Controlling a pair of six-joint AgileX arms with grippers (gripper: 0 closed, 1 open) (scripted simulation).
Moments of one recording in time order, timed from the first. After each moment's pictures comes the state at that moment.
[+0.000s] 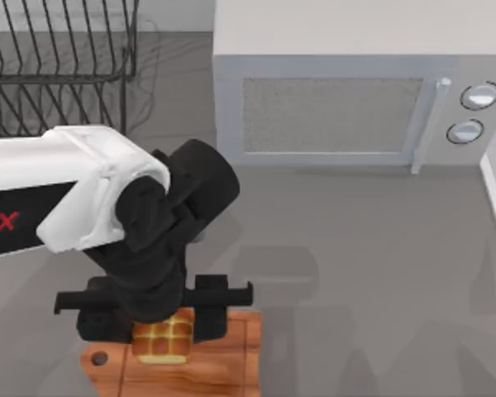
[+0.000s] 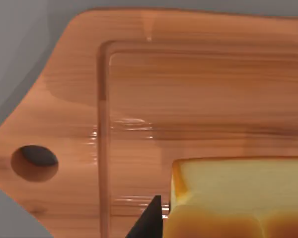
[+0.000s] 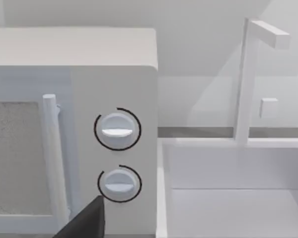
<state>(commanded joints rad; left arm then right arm) -0.73 1.64 0.99 -0.90 0.02 -0.72 0.00 0.00 0.00 0.00 0.00 0.00</state>
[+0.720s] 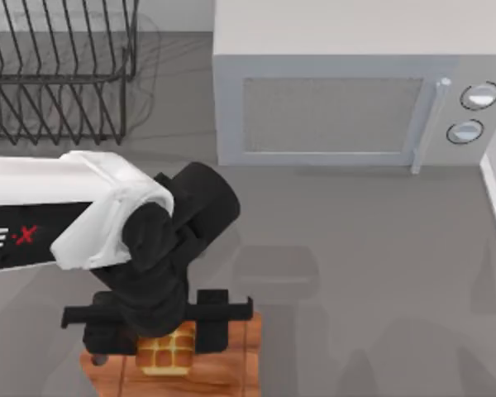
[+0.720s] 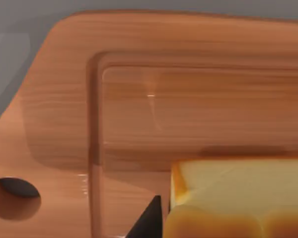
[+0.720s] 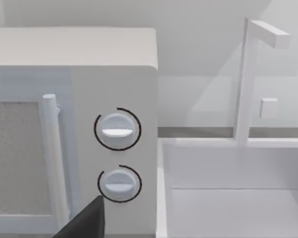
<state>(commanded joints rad) -0.74 1.68 0.93 -0.79 0.02 -0.72 0.00 0.00 0.00 0.00 0.00 0.00</state>
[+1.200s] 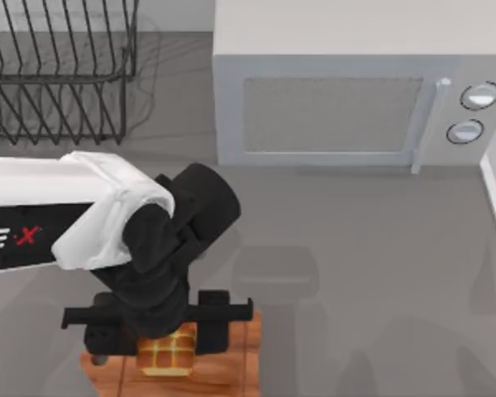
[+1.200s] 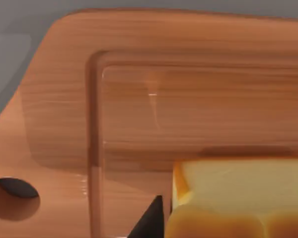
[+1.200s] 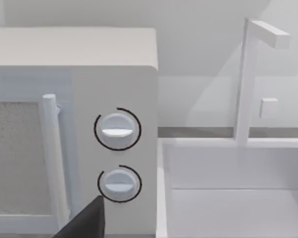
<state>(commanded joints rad) -0.74 1.68 0.93 -0.79 0.02 -0.72 0.00 0.00 0.00 0.00 0.00 0.00</state>
